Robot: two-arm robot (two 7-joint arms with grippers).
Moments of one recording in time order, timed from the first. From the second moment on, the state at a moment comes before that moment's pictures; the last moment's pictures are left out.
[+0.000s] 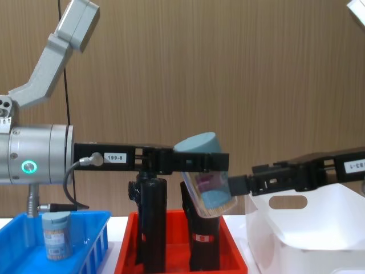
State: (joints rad) left arm -0.55 0.37 0.37 -1.23 -0.47 0.24 -1.10; right arm 0.33 0.40 -0.28 -1.61 0.33 0.51 0.85
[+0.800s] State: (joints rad) left arm -0.55 0.37 0.37 -1.23 -0.47 0.24 -1.10; right arm 0.36 0.36 -0.33 -1.58 0.34 0.51 0.84
